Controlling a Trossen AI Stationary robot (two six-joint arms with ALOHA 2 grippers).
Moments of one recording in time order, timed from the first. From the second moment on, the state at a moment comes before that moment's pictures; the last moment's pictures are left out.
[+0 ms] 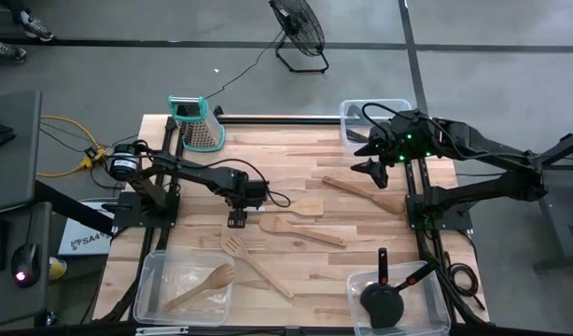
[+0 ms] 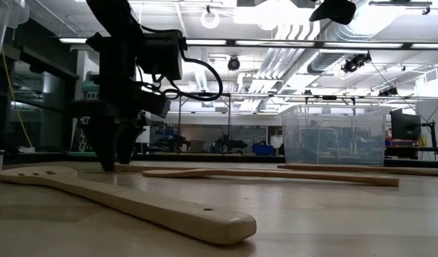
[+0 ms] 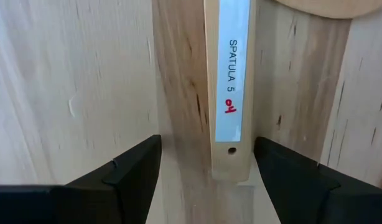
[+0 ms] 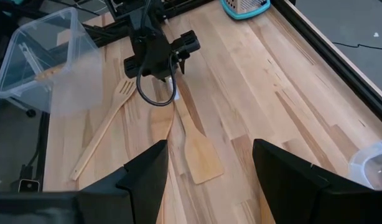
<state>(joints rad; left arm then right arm) 0.03 1.68 0.94 -0.70 -0.04 0.04 -0.24 1.03 1.26 -0.88 -0.11 0.24</state>
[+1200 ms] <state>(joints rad) 0.03 1.69 0.94 -0.72 0.06 0.01 -0.24 1.03 1.26 -0.88 -0.14 0.24</state>
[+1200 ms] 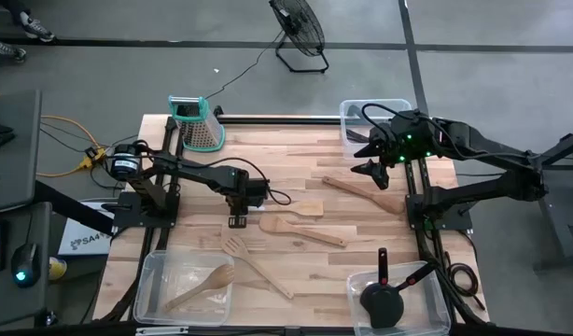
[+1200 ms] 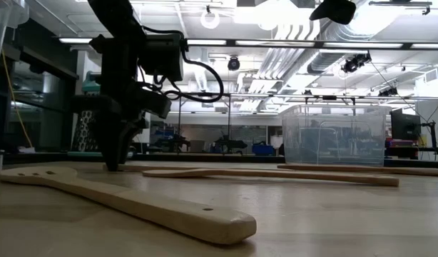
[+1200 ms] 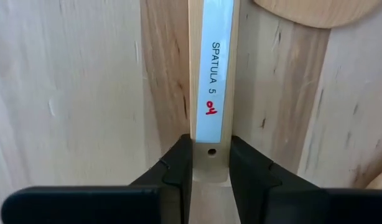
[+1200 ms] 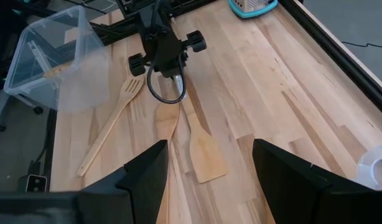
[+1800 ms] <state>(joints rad) 0.03 1.68 0.98 -0.78 0.11 -0.07 -0.24 1.03 1.26 -0.89 -0.17 0.23</state>
